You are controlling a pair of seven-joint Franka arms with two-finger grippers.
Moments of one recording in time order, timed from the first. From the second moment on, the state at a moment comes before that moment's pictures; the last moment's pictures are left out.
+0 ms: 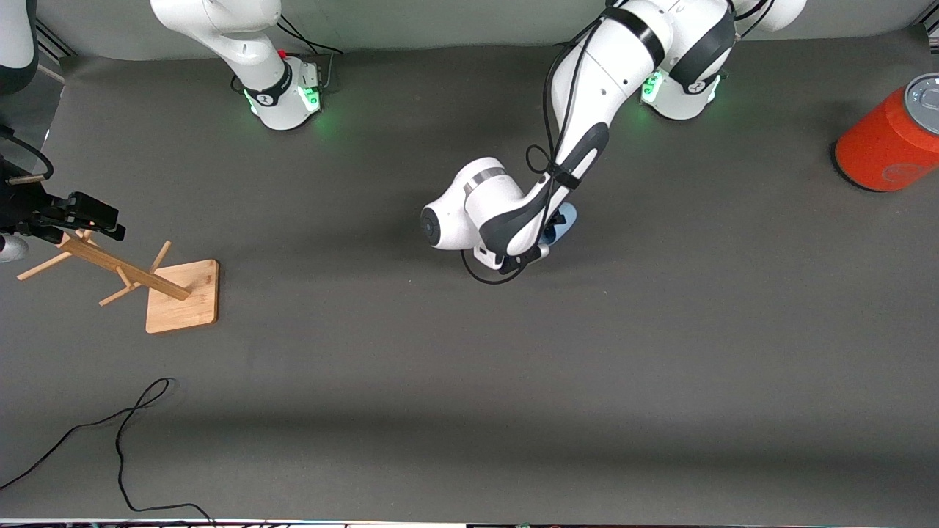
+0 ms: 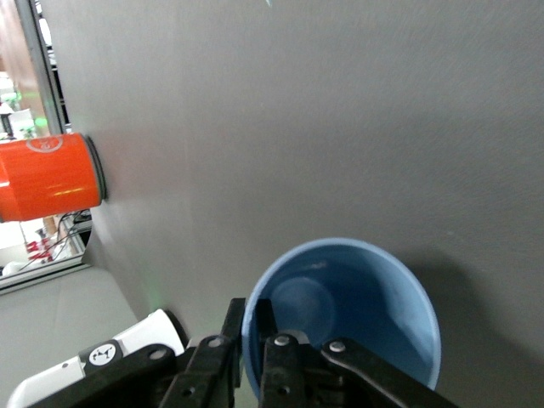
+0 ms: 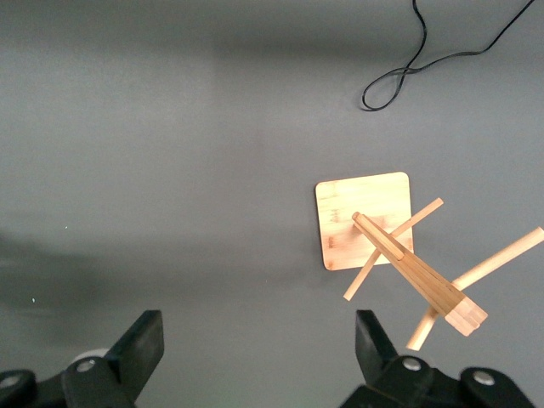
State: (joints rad) left arm -0.68 0.93 -0.27 -1.21 0.41 1.25 -1.20; right arm -0.01 0.04 -0.04 -1.57 -0.01 1.60 -0.07
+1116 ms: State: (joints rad) left arm -0.23 0.30 -0.25 -1.26 0.13 1.53 -0.67; right arm -0.01 0.04 -0.04 -1.57 -0.01 1.60 -0.07
